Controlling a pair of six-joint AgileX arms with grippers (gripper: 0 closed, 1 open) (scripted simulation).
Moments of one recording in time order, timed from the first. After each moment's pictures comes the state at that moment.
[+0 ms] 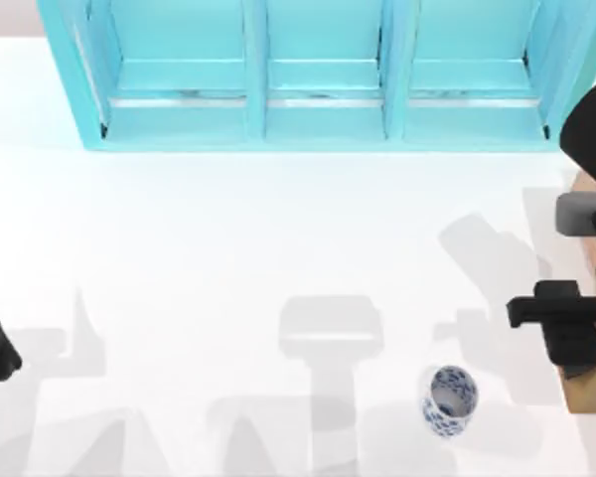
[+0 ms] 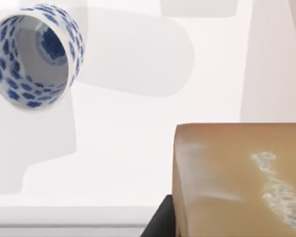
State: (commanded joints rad) left arm 0.00 0.00 0.00 0.00 0.00 0.00; right arm 0.52 1.40 1.13 -1.30 0.00 0.52
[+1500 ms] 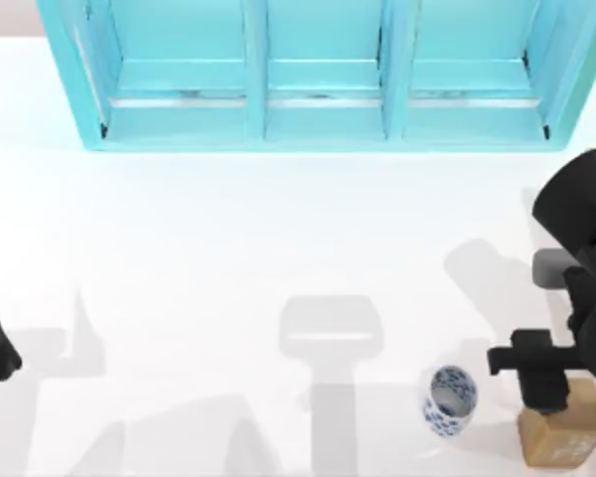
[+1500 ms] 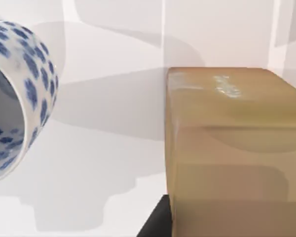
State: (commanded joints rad) left arm 0.00 0.00 0.00 0.00 0.00 0.00; right arm 0.52 1.44 0.90 -1.03 0.00 0.53
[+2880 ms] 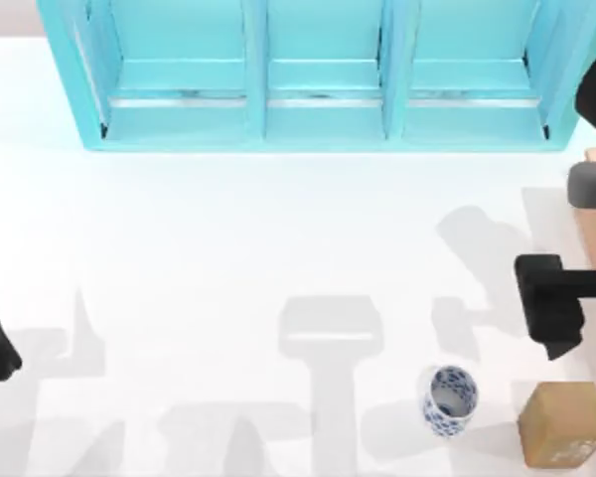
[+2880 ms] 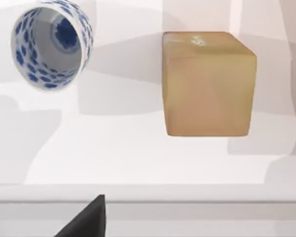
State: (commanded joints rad) left arm 0.00 0.00 0.00 0.00 0.00 0.00; right arm 0.52 1.40 1.25 -1.42 0.00 0.53
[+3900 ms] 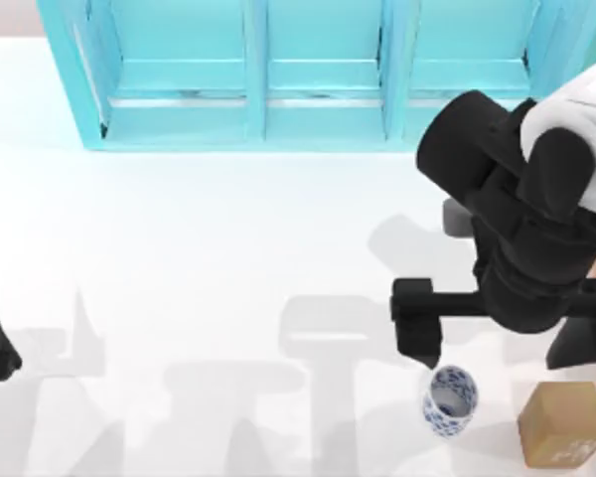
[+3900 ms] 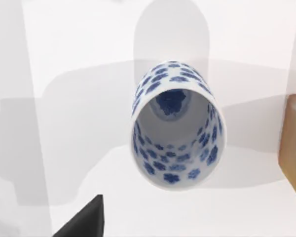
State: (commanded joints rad) left arm 0.00 0.00 0.00 0.00 0.00 0.00; right arm 0.69 1.64 1.22 -1.15 0.00 0.70
